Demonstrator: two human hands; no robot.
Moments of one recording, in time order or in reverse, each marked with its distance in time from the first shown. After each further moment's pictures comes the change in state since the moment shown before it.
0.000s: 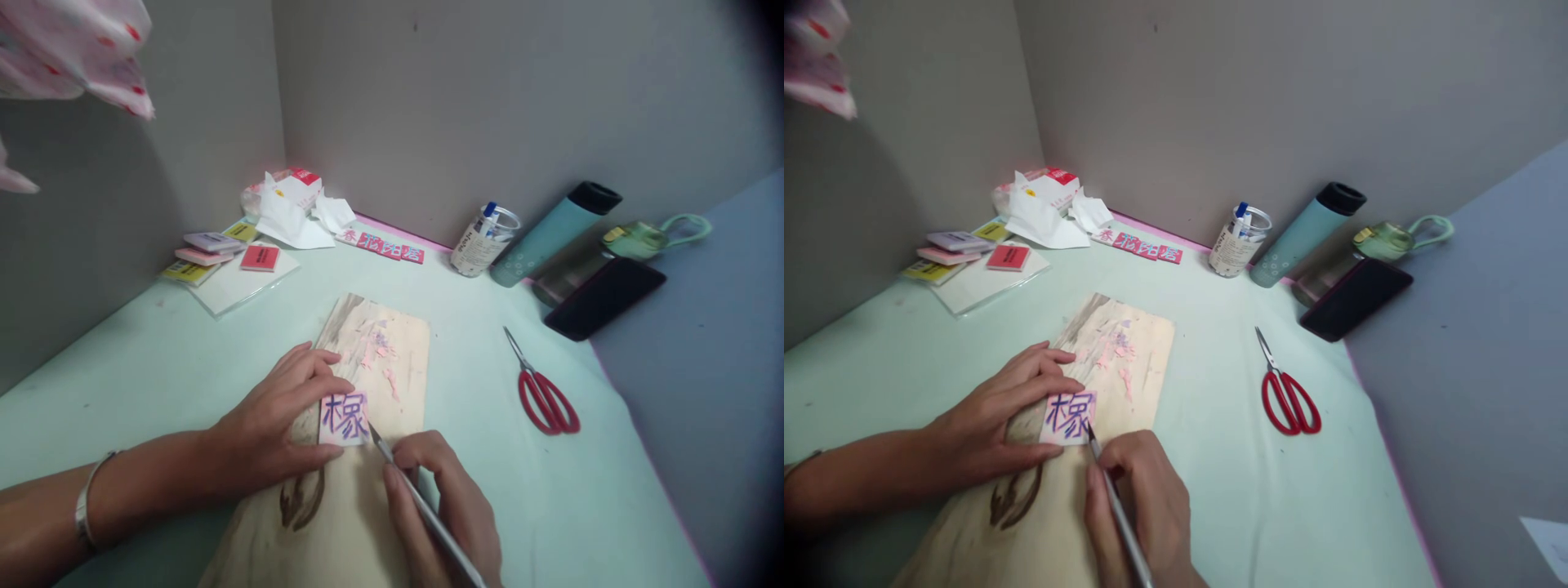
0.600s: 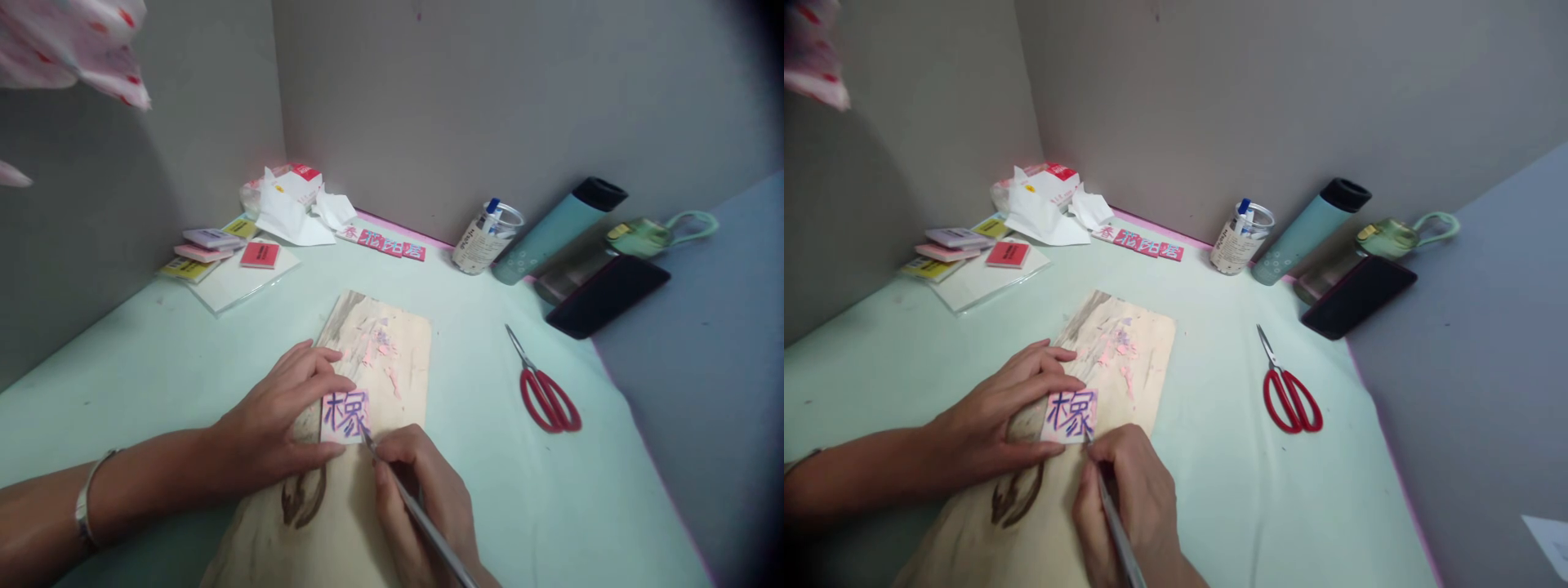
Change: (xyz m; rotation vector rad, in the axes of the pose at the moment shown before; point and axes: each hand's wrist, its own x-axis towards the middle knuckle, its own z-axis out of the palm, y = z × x) left_hand -0.001 -0.002 0.001 -0.025 -0.026 0.015; right_hand -0.009 0.012 0.020 0.055 -0.059 -0.013
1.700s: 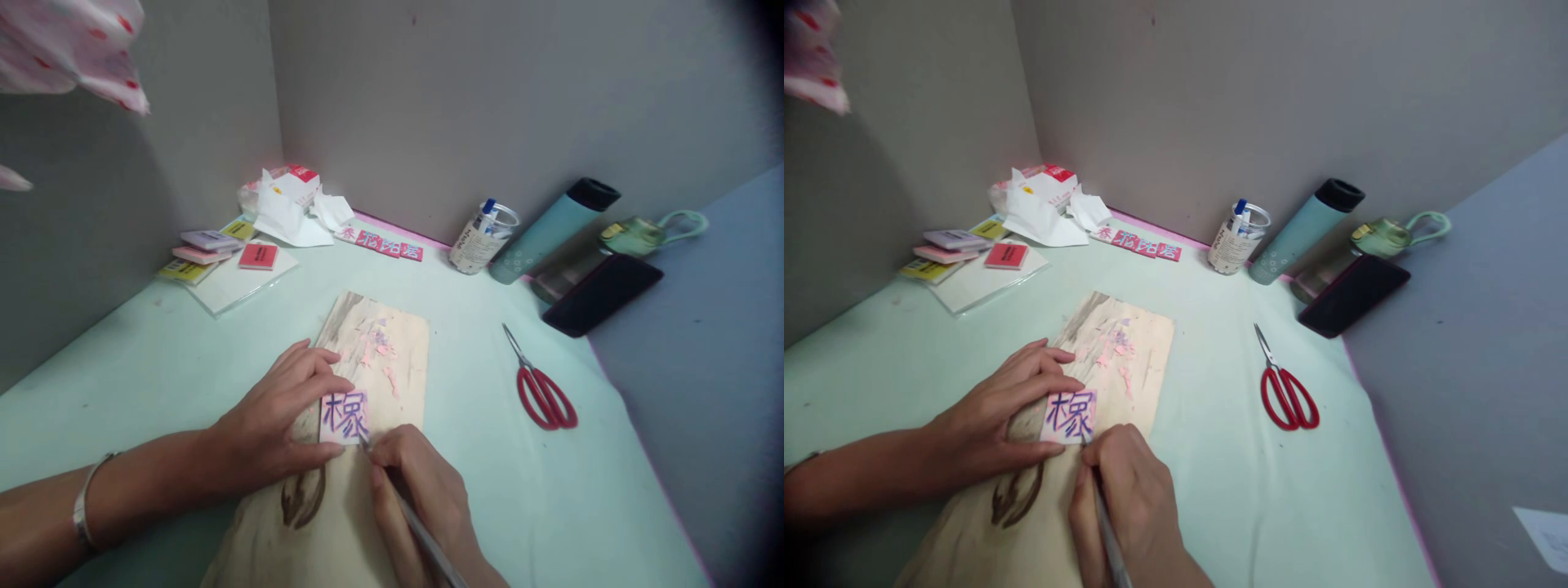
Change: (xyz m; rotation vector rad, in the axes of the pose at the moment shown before) left_hand 0.001 -0.001 -0.001 0.062 0.007 0.019; right_hand 0.001 0.002 0.005 0.032 0.011 -0.080
